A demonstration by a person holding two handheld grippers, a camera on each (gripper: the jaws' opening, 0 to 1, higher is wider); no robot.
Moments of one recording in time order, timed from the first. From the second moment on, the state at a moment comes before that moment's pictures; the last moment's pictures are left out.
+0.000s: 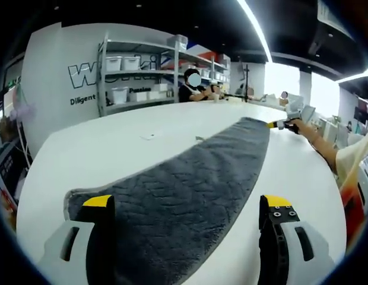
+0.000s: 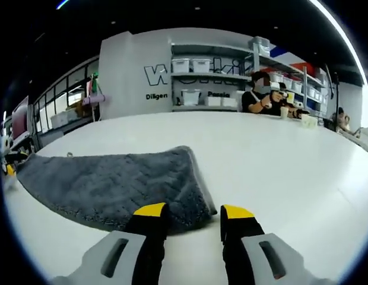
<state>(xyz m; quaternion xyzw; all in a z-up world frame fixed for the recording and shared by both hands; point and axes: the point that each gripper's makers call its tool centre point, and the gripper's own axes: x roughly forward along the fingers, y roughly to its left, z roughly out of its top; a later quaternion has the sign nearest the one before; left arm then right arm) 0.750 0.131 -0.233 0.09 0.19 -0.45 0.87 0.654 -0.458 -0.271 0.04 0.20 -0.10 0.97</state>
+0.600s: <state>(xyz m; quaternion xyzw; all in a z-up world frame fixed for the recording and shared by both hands) 0.750 0.130 -0.231 0.09 0.19 -0.45 0.87 0.656 -0.442 -0.269 0.04 0.20 -0.05 0.98</state>
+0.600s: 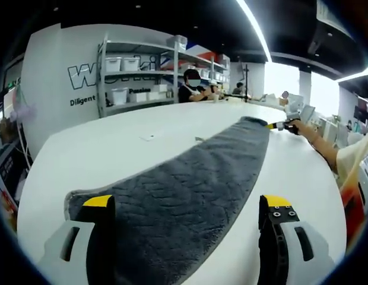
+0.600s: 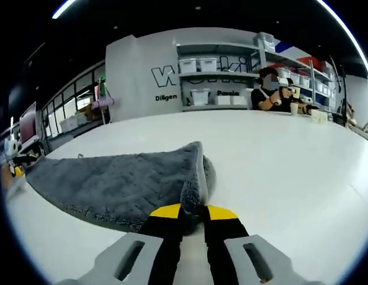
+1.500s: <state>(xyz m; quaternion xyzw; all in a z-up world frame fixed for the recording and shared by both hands) 0.751 0.131 -0.232 0.09 0.19 -0.45 0.87 0.688 -0.313 -0.236 -0.29 0.15 0.09 0.94</state>
